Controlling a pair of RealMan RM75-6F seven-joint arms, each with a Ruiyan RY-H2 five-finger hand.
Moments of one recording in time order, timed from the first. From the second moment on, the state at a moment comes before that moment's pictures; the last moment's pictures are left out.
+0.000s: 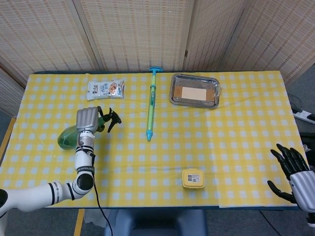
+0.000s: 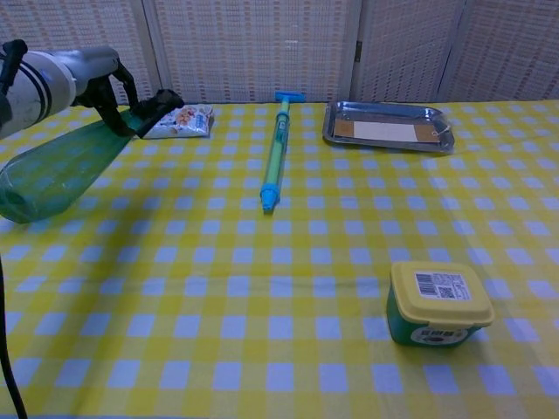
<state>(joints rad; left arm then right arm) -0.93 -1.53 -0.43 -1.54 0.39 1.25 0.85 0.01 -1.00 -0.03 -1.59 -1.74 1.62 0.21</state>
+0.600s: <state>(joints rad) -0.74 -1.27 -0.51 -1.87 0.51 1.40 0.56 0.04 -1.04 -0.04 -1.62 -1.72 1.54 0.11</state>
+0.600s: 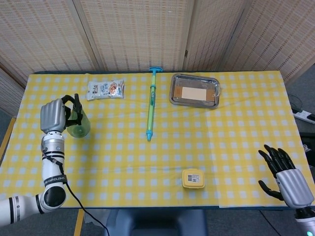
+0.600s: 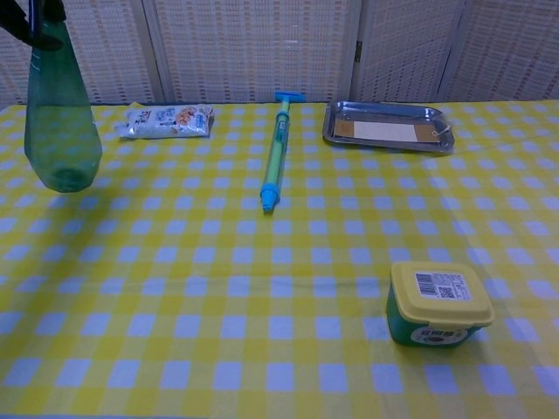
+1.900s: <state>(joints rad) -0.58 -1.24 -0.49 -1.78 0.53 1.28 0.20 0.04 -1.05 -0.04 -1.63 -1.71 1.54 0.06</state>
